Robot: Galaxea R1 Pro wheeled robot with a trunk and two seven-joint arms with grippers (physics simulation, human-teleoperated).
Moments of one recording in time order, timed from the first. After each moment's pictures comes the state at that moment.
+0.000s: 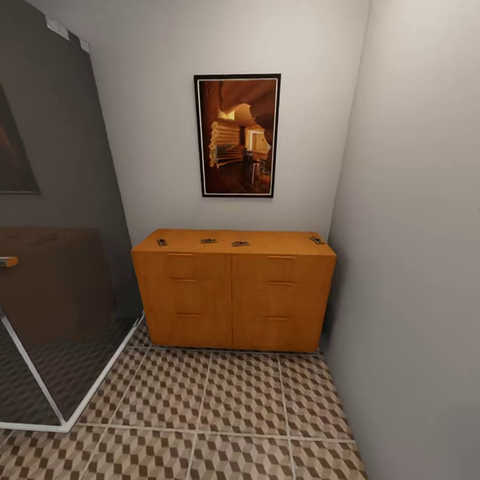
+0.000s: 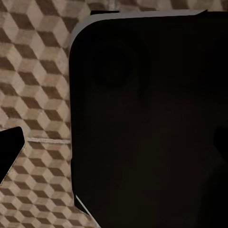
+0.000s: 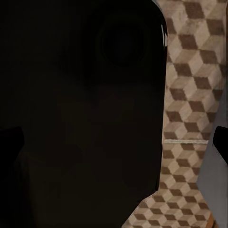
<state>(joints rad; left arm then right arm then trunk) 0.00 0.00 0.02 -0.02 0.01 -0.06 0.01 0.01 0.00 -0.01 0.00 -0.01 -0.05 0.00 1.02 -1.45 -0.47</state>
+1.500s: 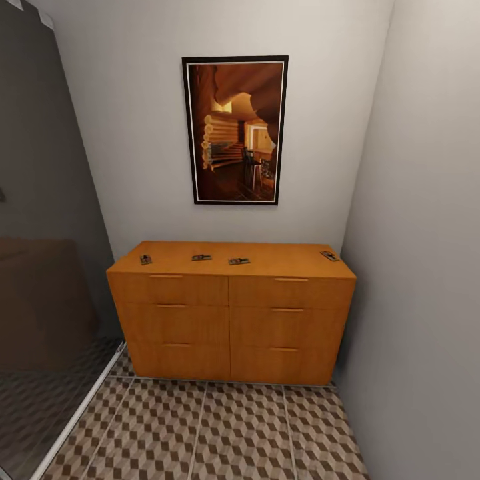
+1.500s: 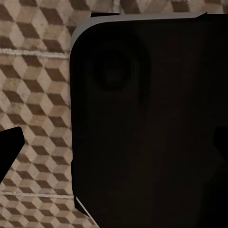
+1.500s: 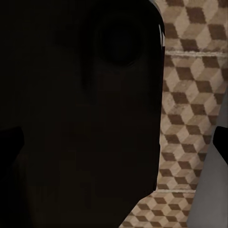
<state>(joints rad) 0.00 0.00 0.02 -0.02 0.01 -0.07 0.01 0.01 0.00 -0.01 0.00 -0.01 -0.05 0.00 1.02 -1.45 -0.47</state>
